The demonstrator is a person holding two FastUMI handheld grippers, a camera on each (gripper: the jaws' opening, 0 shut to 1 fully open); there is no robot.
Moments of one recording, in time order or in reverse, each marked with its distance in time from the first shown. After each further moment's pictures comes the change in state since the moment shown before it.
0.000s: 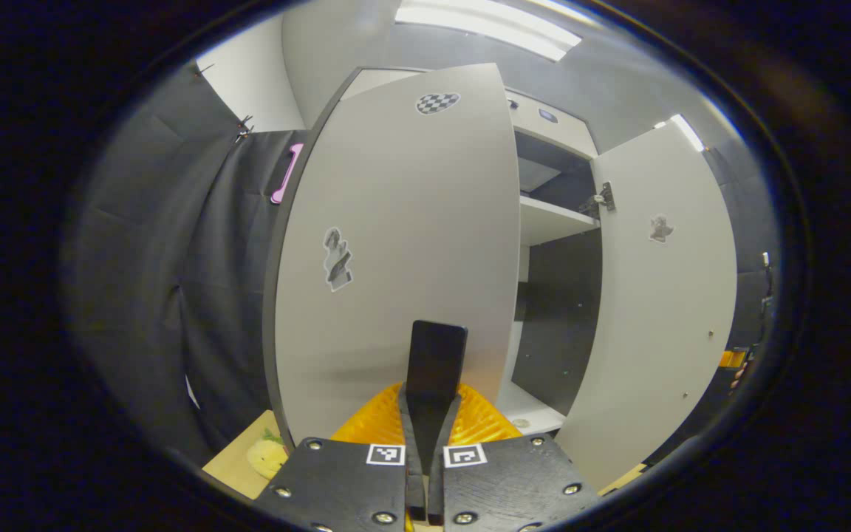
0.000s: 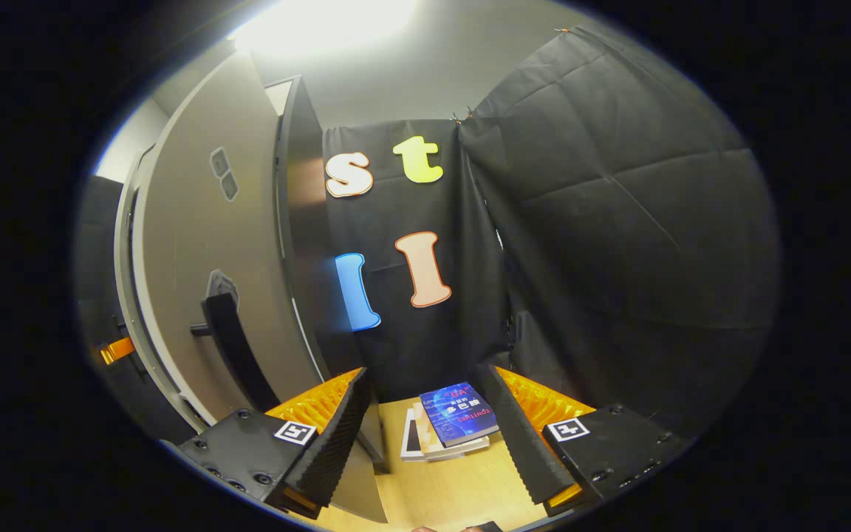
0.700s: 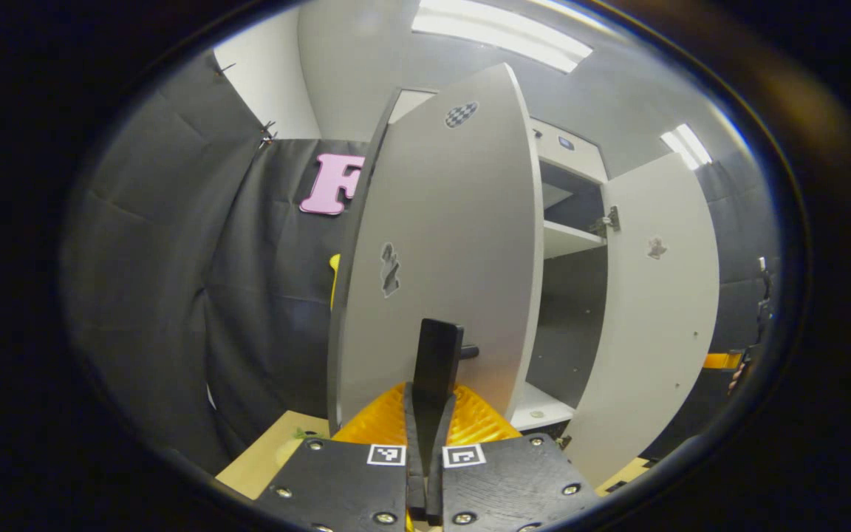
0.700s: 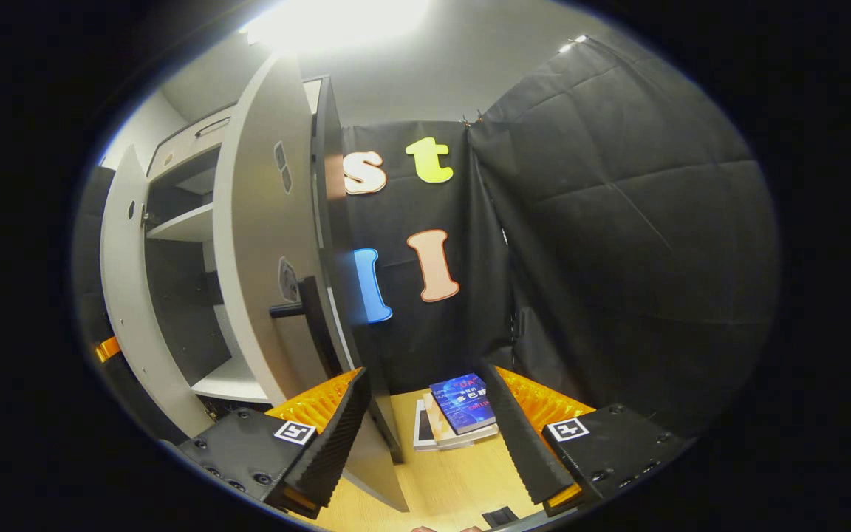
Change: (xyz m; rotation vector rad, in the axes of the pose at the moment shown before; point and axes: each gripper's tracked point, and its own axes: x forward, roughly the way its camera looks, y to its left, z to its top) left arm -0.054 0.050 0.010 -0.012 -0.039 0.045; right arm -0.036 0.047 -0.008 0.001 0.009 0.009
